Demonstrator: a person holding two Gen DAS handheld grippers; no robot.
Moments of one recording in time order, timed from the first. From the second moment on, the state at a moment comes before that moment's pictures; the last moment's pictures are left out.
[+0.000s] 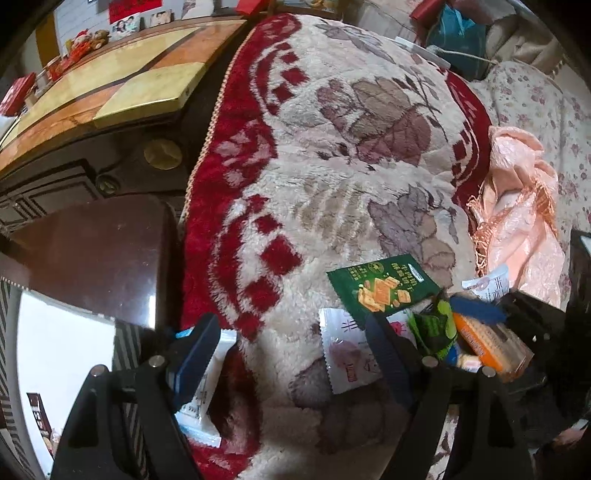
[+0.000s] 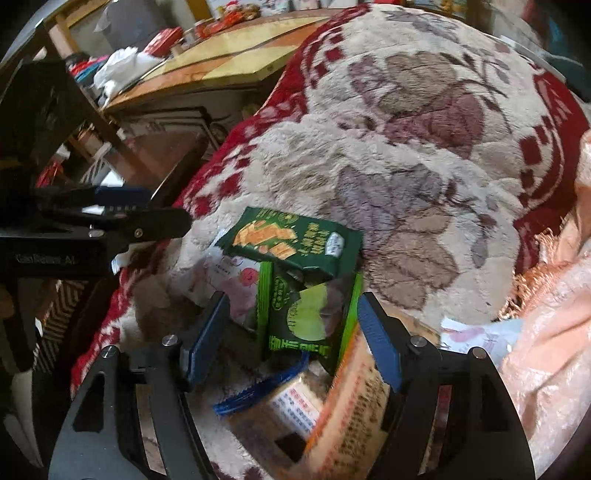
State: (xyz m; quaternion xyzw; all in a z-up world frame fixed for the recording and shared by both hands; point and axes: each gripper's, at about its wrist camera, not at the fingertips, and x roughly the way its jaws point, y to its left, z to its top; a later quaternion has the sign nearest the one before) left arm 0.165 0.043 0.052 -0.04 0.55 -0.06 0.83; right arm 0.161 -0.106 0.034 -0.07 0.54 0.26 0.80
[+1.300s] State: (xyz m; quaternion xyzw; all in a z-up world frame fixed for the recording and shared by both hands) left arm 0.243 -0.027 0.018 0.00 0.58 0.03 0.81; right arm 0.138 -0.163 0.038 0.03 0.52 0.29 0.81
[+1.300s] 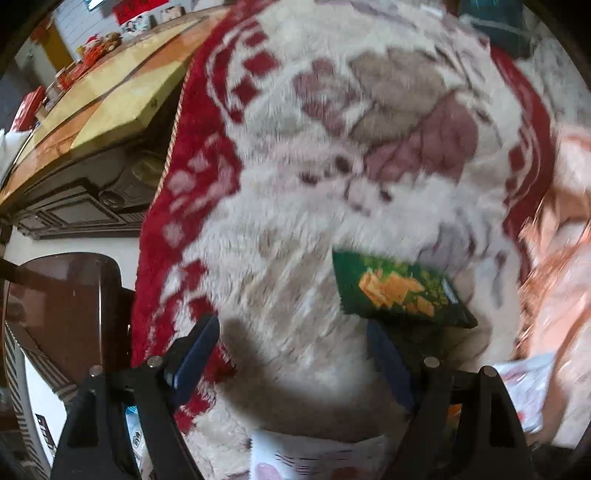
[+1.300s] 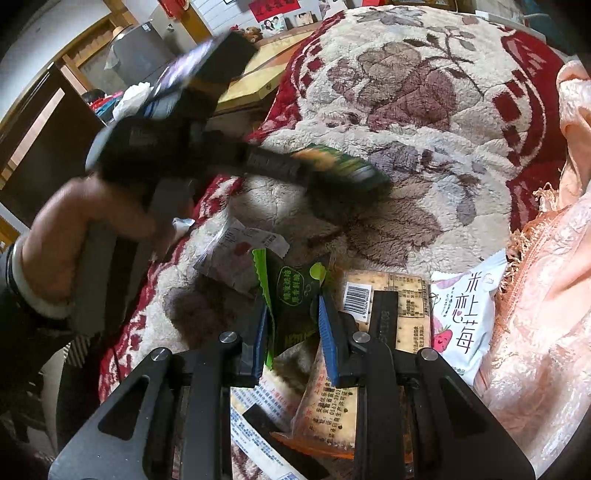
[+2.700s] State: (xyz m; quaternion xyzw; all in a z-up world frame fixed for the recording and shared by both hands) left arm 0.247 -0.104 -0.001 0.29 0.54 -0.32 0.72; right arm 0.146 -0.171 0.031 0.07 0.52 0.27 0.81
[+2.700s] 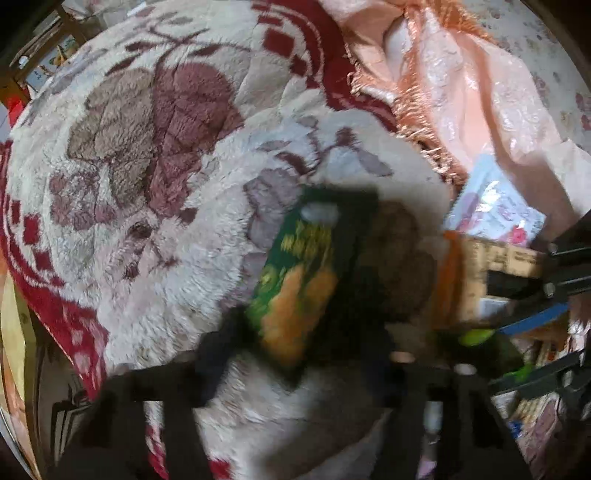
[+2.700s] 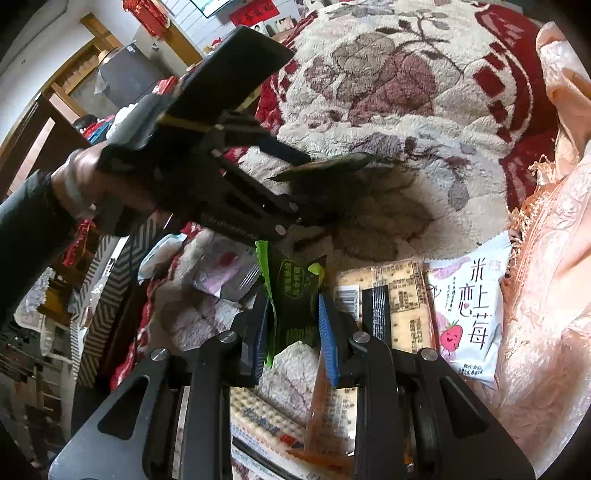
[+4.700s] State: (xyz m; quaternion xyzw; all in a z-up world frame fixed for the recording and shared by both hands) left arm 0.023 0.080 0.108 0.04 0.46 0.05 0.88; right arm 0.059 -0.095 0.100 0.08 0.46 0.34 0.82
